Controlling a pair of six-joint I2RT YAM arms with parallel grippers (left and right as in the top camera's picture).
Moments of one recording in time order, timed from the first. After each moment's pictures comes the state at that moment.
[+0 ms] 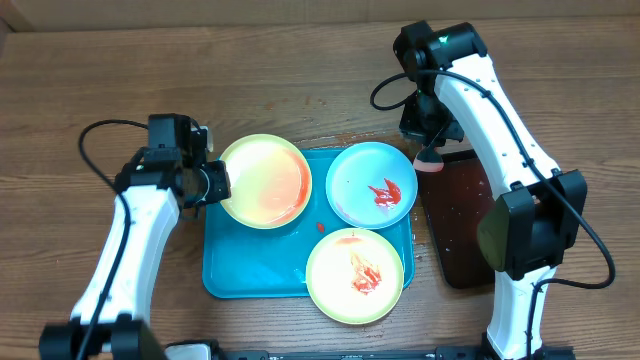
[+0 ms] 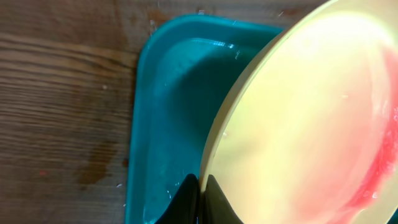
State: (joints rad) left arm 0.04 1.45 1.02 -0.77 0.11 -0.15; right arm 0.32 2.13 2.07 -1.59 0.15 0.63
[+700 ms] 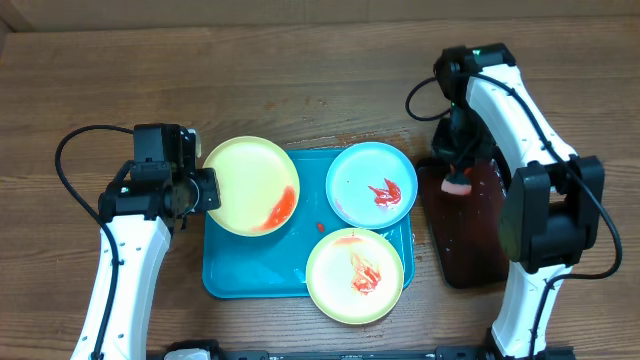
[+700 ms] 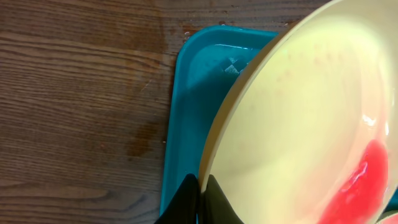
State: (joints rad) left arm 0.04 1.30 1.02 -0.86 0.02 -0.13; right arm 0.16 2.13 1.81 -1.50 0.14 0.59
